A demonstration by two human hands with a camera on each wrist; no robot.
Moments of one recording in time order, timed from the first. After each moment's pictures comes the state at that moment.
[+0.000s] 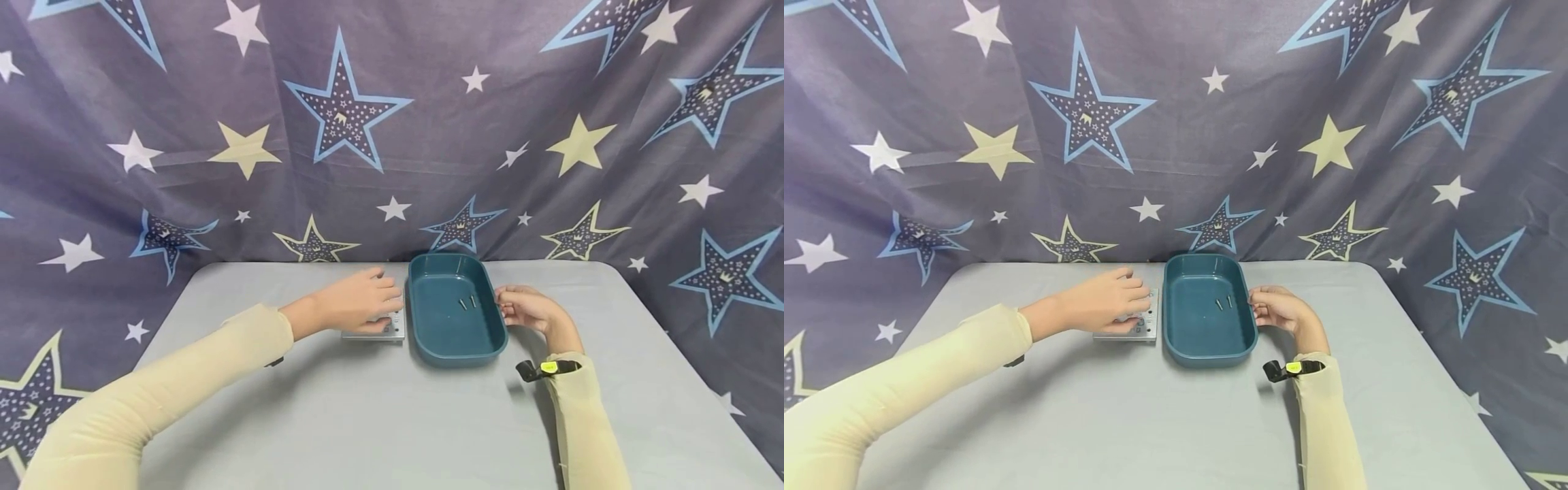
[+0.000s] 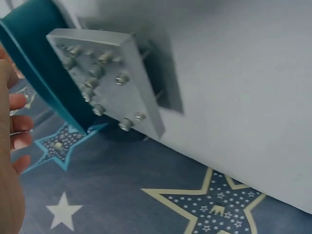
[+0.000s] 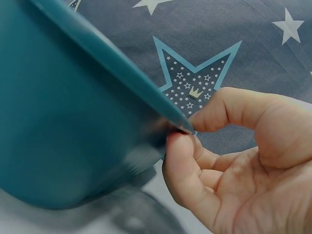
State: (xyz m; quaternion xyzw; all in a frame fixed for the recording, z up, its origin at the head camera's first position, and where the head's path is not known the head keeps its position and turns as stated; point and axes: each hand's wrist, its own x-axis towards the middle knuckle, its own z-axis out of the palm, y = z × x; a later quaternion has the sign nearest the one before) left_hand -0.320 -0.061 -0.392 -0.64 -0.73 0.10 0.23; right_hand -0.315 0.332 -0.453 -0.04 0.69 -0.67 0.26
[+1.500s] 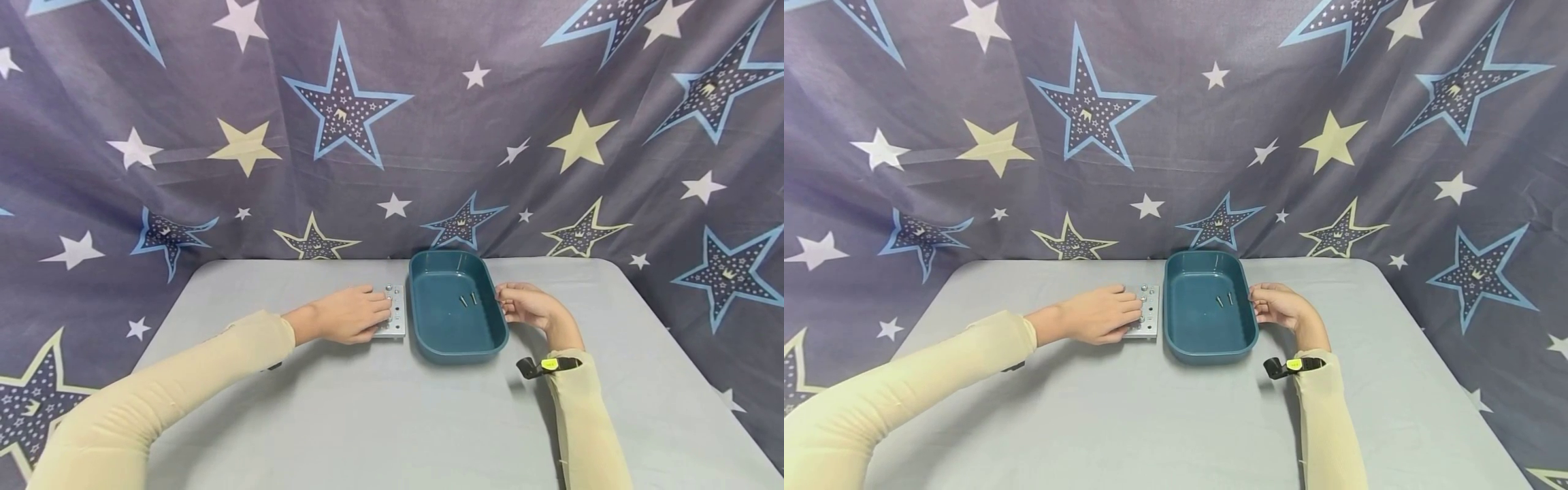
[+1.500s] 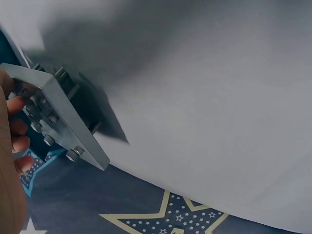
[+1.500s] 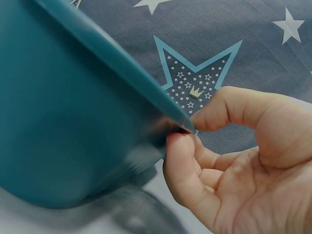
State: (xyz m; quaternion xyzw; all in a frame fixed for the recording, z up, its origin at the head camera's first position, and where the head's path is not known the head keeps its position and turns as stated) left_hand -0.326 -0.078 -0.436 -0.62 -0.76 0.16 0.15; right_hand -0.316 0.331 -0.452 -0.05 0.69 -0.68 0.26
